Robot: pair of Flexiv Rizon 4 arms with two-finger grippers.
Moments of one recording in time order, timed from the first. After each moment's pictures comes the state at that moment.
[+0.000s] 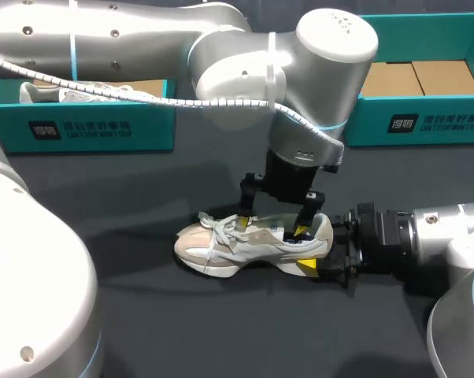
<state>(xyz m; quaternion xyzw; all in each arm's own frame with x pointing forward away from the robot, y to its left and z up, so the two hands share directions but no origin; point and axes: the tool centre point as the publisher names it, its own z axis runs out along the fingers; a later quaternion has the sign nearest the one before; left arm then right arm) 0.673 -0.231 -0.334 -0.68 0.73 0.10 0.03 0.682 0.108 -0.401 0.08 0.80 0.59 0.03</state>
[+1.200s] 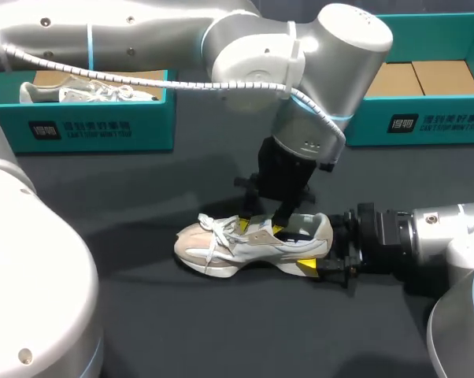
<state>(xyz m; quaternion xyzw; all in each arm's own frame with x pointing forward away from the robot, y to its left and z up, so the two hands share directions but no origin) 0.663 -0.207 -0.322 -0.69 0.70 0.18 0.04 0.682 0.108 -0.400 0.08 0.80 0.59 0.03</state>
